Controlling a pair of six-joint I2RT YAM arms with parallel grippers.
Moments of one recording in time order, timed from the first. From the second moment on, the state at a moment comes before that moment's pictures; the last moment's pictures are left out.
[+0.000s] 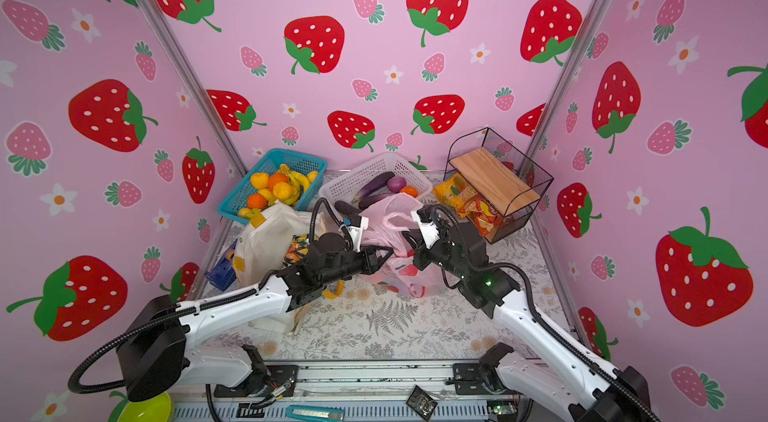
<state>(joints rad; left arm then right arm) -0.84 1.32 0.78 0.22 0.15 -0.75 0.70 0.91 0.73 -0.02 -0.19 0.05</state>
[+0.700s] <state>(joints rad) -0.84 1.33 1.34 -0.51 -0.01 0.28 0.69 0.66 0.46 0.28 -0.05 0.23</state>
